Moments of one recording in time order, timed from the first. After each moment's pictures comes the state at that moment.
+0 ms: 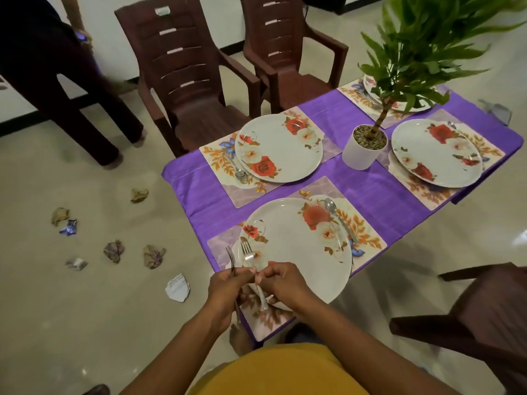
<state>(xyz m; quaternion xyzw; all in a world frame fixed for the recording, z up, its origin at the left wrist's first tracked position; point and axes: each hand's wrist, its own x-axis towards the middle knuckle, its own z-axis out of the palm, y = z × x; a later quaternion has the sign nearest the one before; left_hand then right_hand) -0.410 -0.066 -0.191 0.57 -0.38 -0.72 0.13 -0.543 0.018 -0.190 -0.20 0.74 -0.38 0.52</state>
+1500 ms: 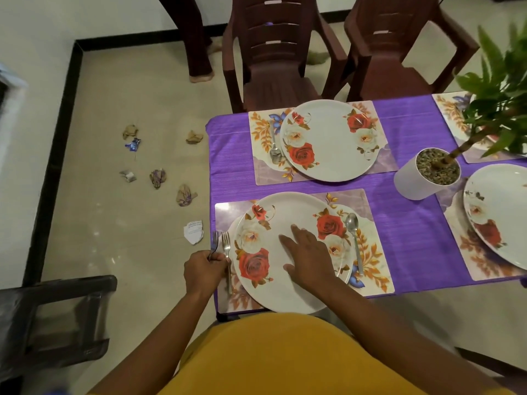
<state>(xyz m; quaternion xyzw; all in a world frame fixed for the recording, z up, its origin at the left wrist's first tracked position) -0.421 -0.028 -0.242 0.77 -0.48 -0.40 0.16 -0.674 0.006 -0.226 -0.68 0.69 0.04 0.24</state>
